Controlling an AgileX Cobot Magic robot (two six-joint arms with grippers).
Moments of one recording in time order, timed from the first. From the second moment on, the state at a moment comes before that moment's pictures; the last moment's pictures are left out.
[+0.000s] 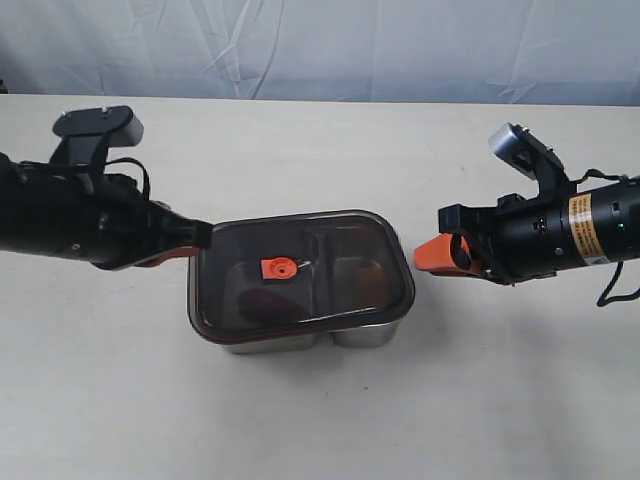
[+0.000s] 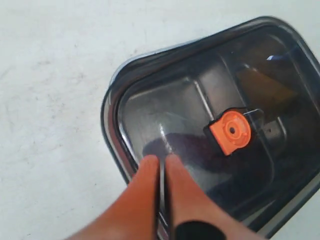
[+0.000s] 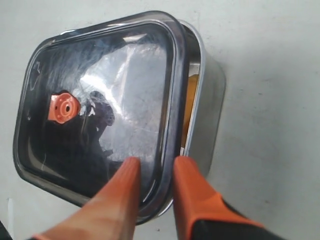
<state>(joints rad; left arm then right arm) -0.40 1.40 -0.68 -0.88 0.34 0.59 0.25 1.63 -0.67 -1.75 -0.74 2.00</state>
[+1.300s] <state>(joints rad) -0.44 1.60 -0.73 -0.68 0.26 0.19 0.25 1.63 -0.67 -1.75 -0.72 2.00</state>
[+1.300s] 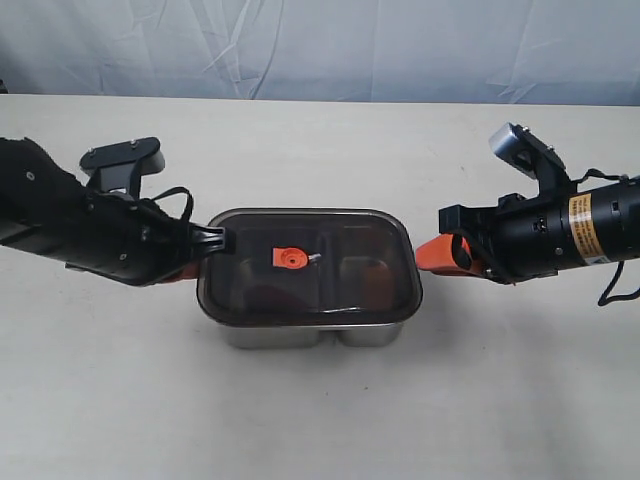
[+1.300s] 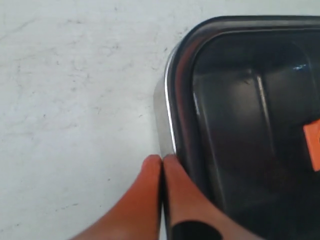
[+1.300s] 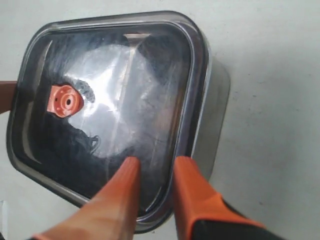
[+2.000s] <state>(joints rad) -0.43 1.61 -0.73 -0.11 0.35 -0.14 0.25 1.62 -0.67 -1.75 -0.74 1.98</state>
